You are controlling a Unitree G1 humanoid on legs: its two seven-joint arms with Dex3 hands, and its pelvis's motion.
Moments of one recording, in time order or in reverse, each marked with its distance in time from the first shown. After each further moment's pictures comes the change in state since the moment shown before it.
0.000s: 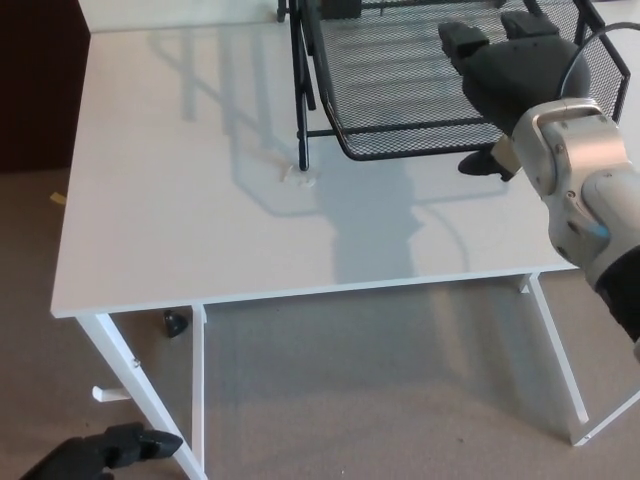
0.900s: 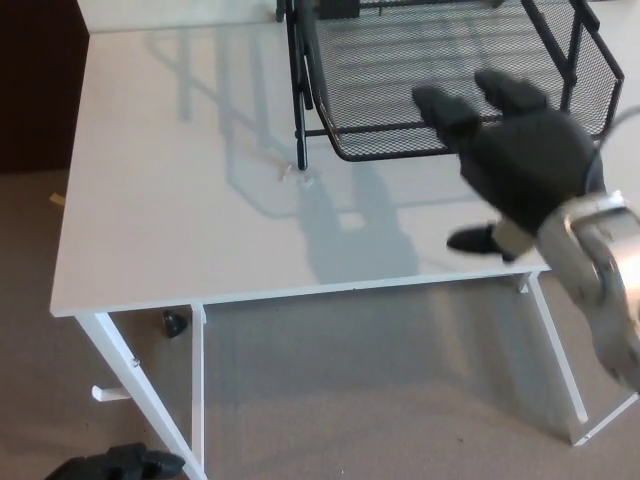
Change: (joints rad) left_arm 0.054 0.000 -0.013 -0.006 0.001 -0.006 -0.003; right_arm 0.505 -0.183 -0.041 -0.768 0.059 -0.031 0.082
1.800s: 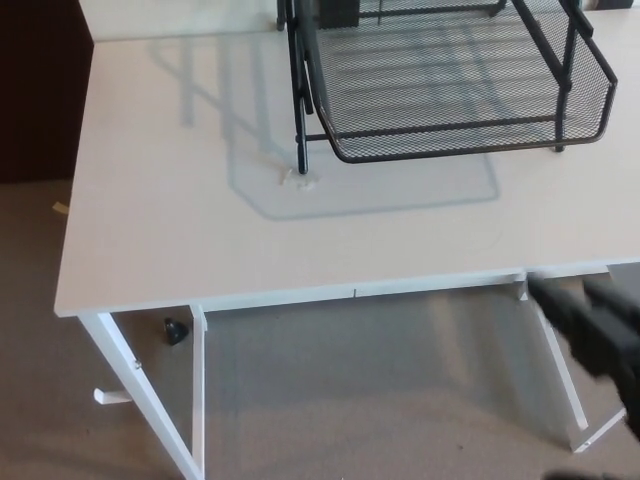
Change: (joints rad) left_arm 0.094 -0.001 -0.018 -0.005 0.026 -0.013 0.010; right_arm 1.048 0.003 -0.505 -0.701 0.375 -0.247 0.065
